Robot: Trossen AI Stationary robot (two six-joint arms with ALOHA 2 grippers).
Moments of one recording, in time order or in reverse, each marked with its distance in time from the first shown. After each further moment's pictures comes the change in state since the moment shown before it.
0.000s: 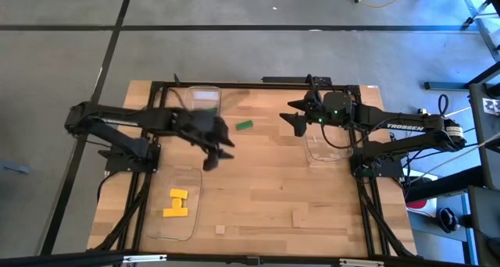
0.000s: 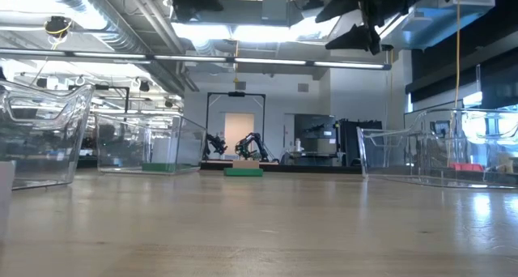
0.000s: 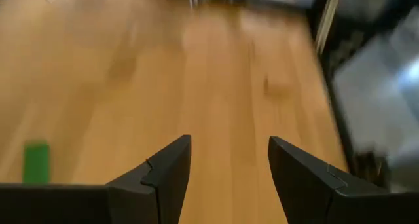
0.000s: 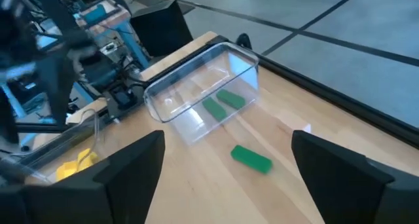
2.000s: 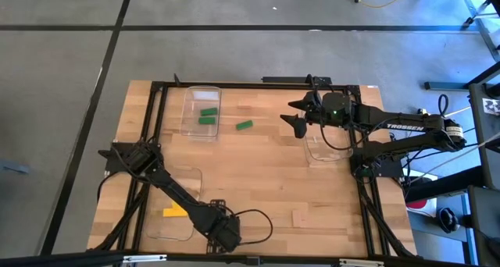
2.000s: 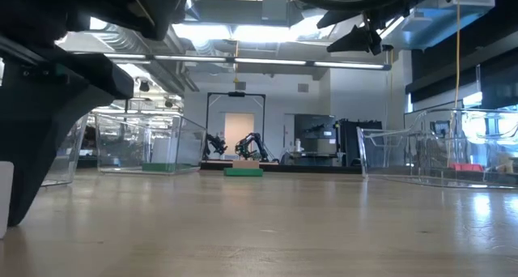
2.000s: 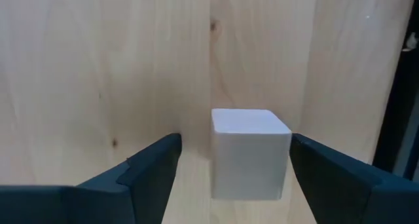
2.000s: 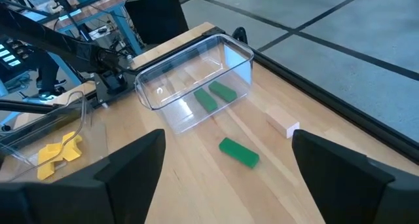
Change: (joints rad) left arm -0.619 0.892 0.425 -0.355 -0.106 -0.489; right arm 0.000 0.000 0.000 -0.033 0.006 -0.078
